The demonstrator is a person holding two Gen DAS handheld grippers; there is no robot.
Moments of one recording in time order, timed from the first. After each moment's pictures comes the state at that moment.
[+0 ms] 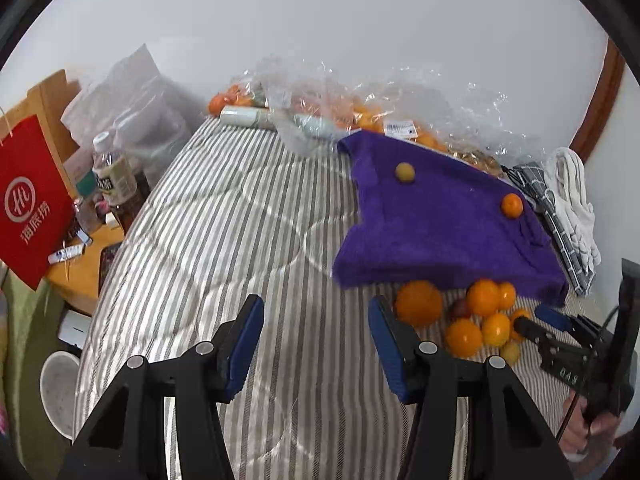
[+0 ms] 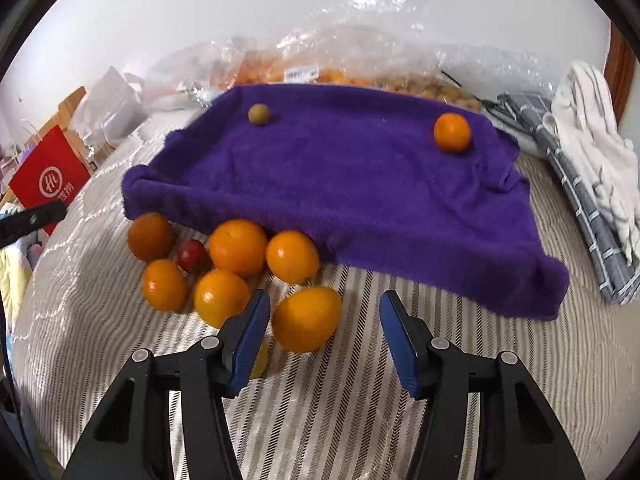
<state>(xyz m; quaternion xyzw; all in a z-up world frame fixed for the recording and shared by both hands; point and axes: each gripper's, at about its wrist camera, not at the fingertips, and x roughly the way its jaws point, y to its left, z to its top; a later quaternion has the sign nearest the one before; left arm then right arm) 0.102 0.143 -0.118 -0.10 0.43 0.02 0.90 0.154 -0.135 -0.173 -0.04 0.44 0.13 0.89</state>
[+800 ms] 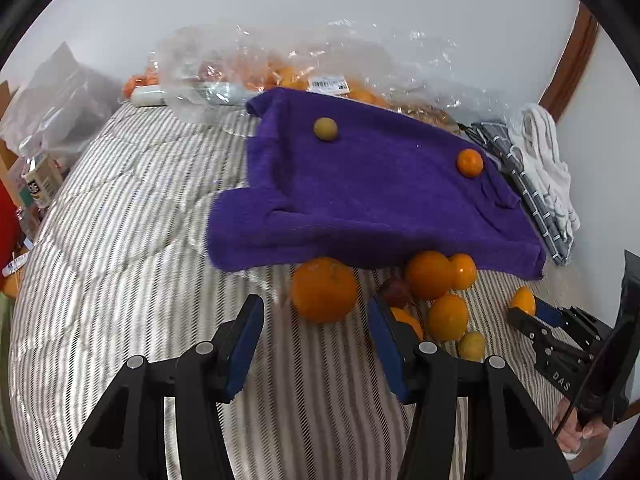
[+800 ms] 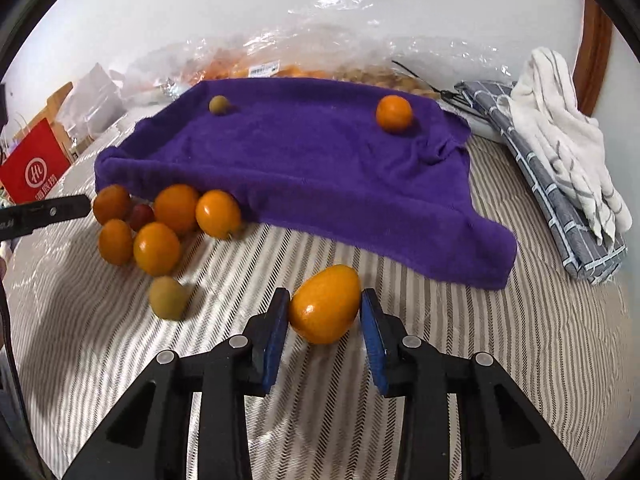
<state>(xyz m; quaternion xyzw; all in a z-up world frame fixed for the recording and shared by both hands) 0.137 0.065 -0.144 -0.09 0.46 -0.05 0.88 0.131 -0.186 -0.184 -0.06 0.43 0.10 0.90</state>
